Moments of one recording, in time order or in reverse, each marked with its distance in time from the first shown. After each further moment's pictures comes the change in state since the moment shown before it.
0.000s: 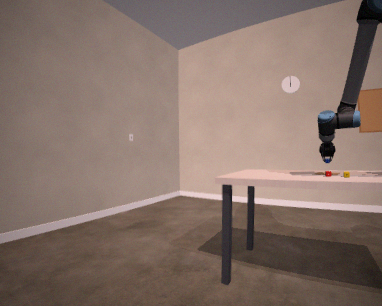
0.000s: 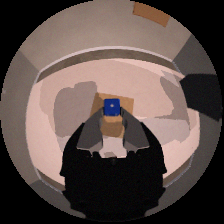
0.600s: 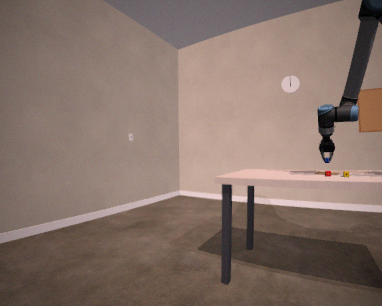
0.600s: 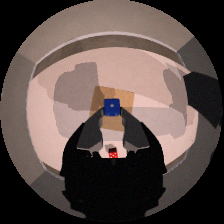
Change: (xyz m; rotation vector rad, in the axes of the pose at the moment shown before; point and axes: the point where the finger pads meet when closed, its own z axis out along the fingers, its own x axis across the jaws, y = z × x) arm -0.001 -0.002 -0.001 -0.222 -0.003 0.000
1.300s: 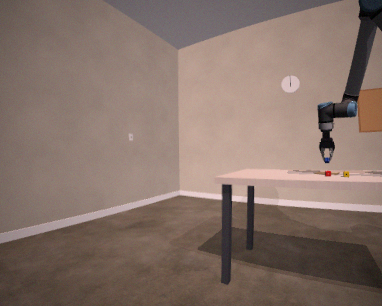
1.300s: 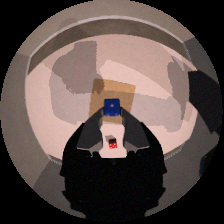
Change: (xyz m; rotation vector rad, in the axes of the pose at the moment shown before) arm 0.000 -0.002 0.000 -0.244 0.000 0.001
